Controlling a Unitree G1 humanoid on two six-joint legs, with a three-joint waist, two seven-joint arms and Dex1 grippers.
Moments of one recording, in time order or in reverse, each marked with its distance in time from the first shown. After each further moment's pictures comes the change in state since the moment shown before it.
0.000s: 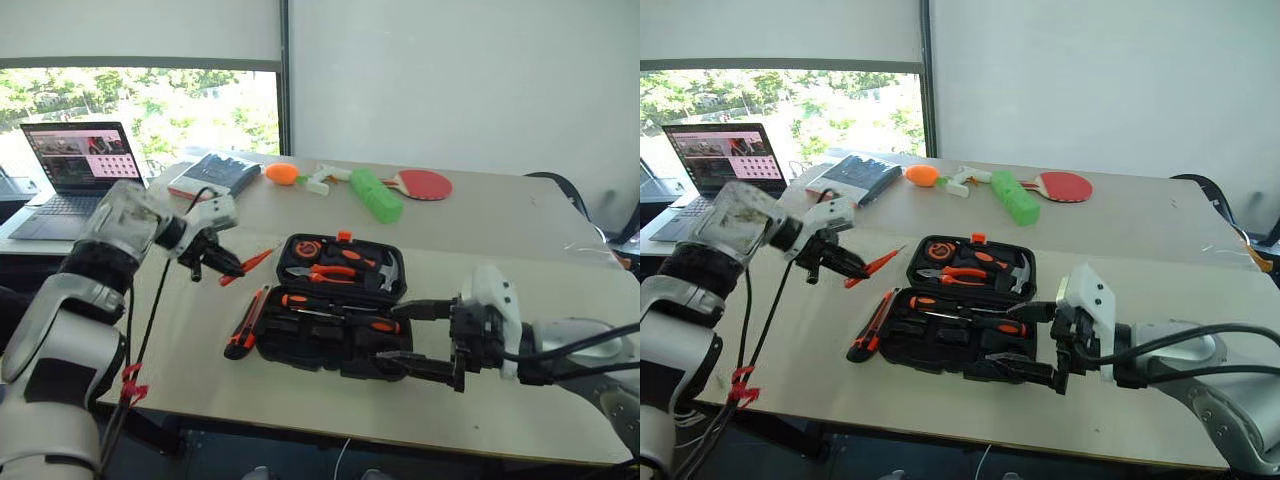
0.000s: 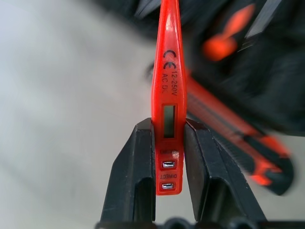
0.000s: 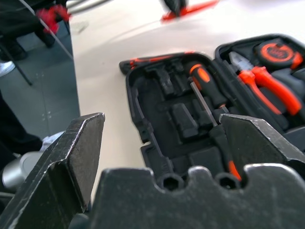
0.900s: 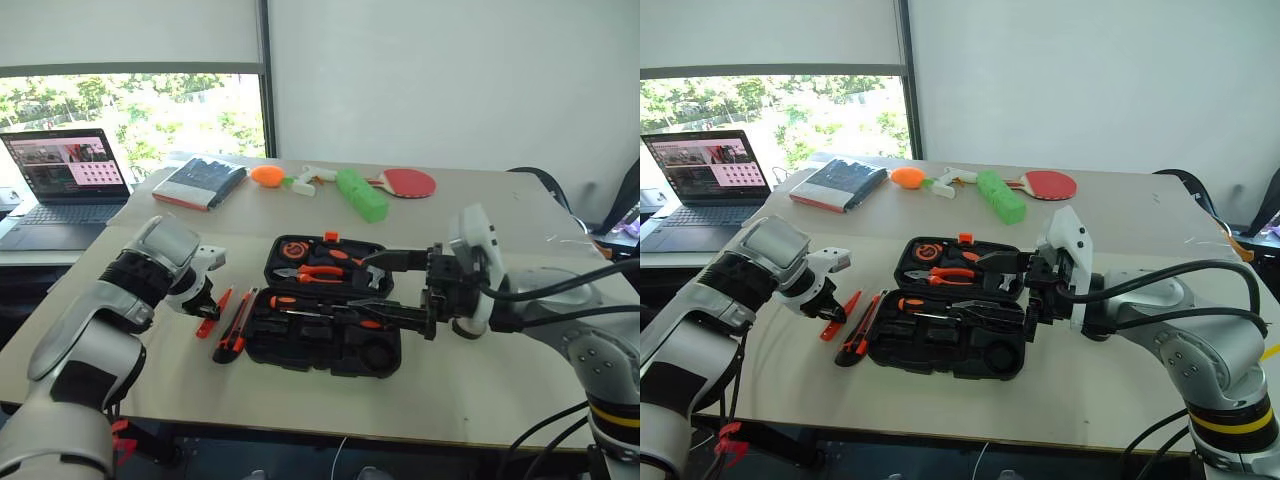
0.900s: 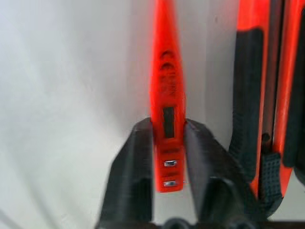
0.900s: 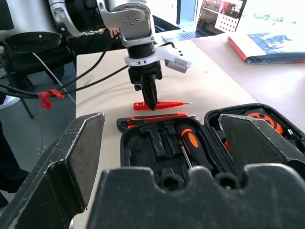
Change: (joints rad) left arm 0.068 -0.053 -0.090 -0.176 -0.155 1.268 0.653; right arm -0.366 0.130 0.103 0.145 0.068 0.034 -0.042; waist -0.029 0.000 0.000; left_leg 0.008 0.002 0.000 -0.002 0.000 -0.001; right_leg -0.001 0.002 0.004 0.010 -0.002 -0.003
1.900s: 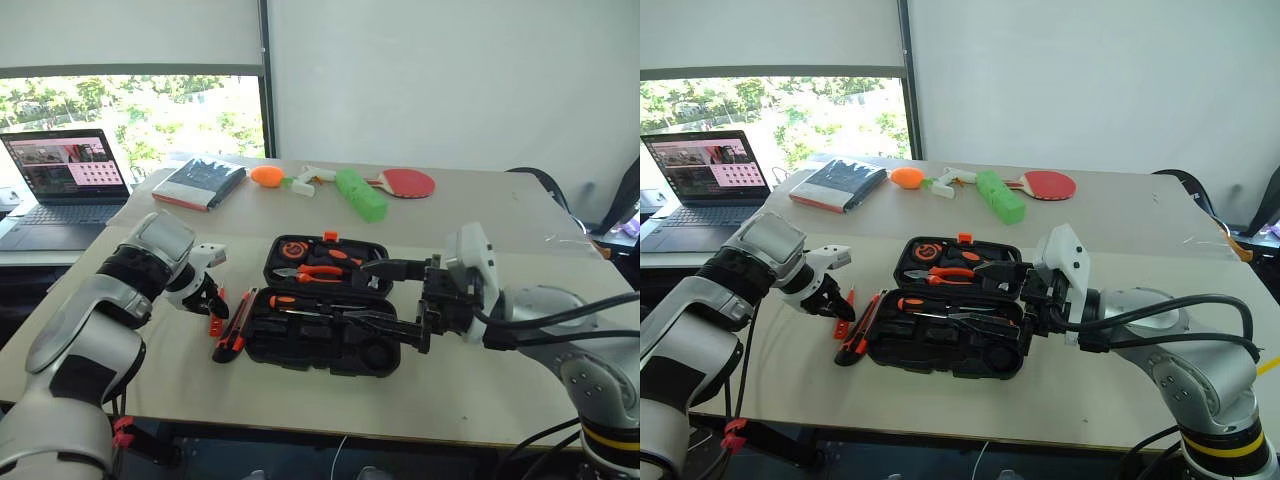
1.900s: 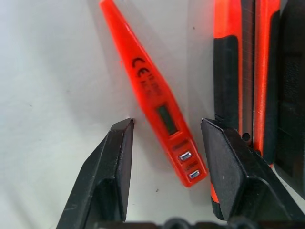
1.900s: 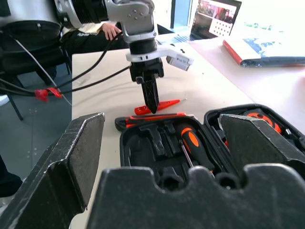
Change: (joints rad) left arm -0.059 -0.006 -0.055 0.153 -0.024 -0.115 -0.073; right arm 0.089 0.058 -0.020 -0.081 -0.070 -0.029 -0.014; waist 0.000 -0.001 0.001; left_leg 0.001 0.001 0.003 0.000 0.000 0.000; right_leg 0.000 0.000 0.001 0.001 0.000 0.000
